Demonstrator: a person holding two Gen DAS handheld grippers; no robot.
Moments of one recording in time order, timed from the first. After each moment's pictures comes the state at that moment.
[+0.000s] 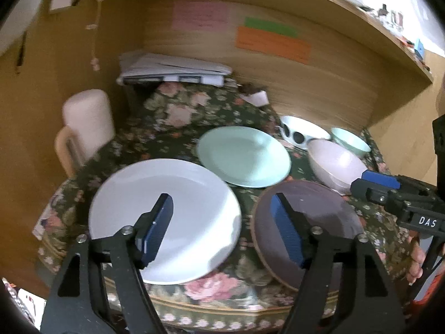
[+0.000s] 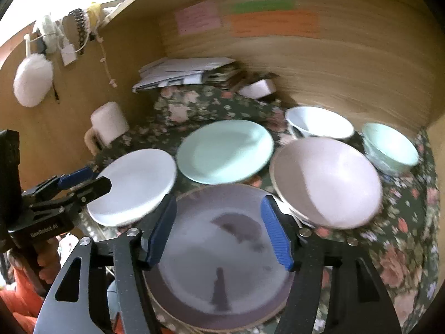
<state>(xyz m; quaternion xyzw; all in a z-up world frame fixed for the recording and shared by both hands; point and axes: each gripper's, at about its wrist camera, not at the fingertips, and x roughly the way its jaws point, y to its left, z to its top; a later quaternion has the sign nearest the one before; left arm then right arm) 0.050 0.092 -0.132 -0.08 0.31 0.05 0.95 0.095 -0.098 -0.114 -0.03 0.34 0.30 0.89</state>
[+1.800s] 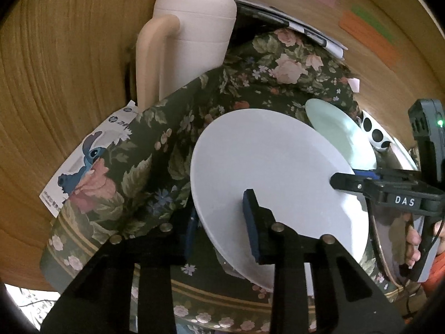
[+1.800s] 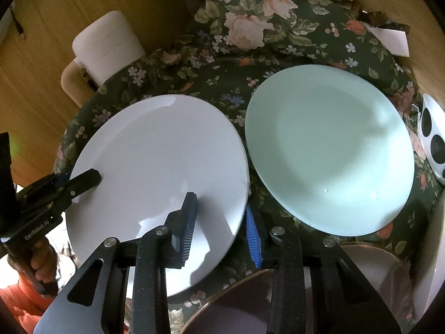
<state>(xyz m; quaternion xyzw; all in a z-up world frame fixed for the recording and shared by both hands) 0.055 0.225 -0.211 -0.19 0.39 0.12 0.89 0.172 0.068 -0.193 -0.13 0.49 0.37 0.78</state>
